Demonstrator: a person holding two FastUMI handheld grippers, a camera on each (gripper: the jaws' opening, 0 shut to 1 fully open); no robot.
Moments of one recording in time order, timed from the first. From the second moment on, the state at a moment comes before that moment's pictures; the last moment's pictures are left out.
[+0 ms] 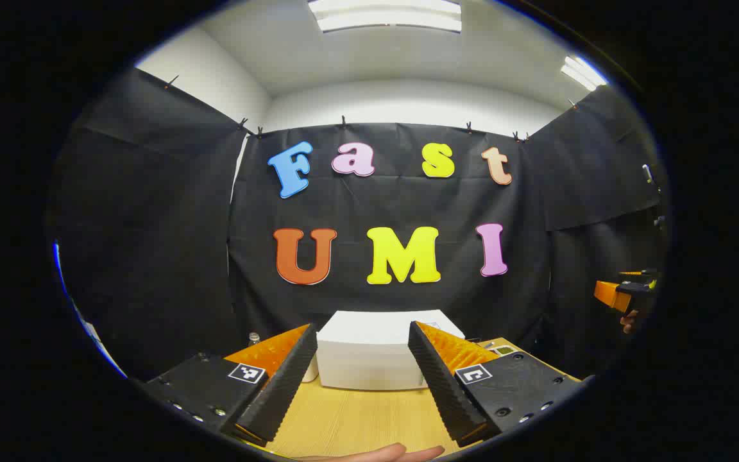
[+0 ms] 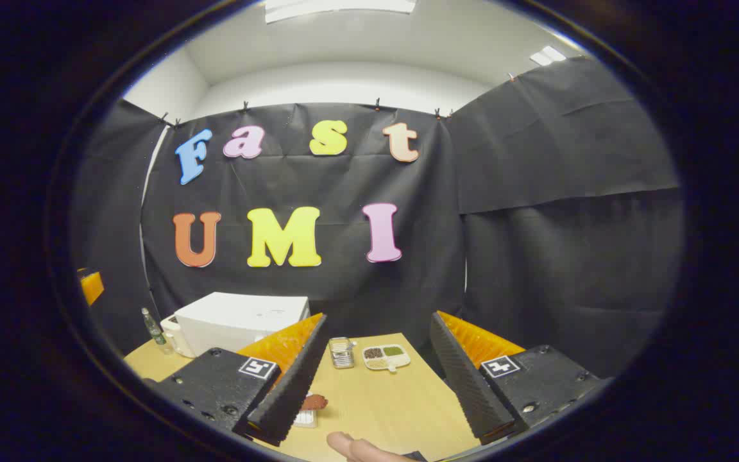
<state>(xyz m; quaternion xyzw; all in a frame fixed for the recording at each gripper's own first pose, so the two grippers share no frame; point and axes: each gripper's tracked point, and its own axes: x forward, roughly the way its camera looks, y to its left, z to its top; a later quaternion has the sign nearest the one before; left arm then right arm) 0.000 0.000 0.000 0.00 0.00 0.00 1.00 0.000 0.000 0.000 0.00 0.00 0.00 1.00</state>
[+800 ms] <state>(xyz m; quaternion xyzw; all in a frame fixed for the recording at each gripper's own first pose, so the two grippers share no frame) 0.030 -0.029 -0.012 0.00 0.02 -0.02 1.00 -0.006 -0.001 0.011 -0.02 -0.02 0.02 1.00</state>
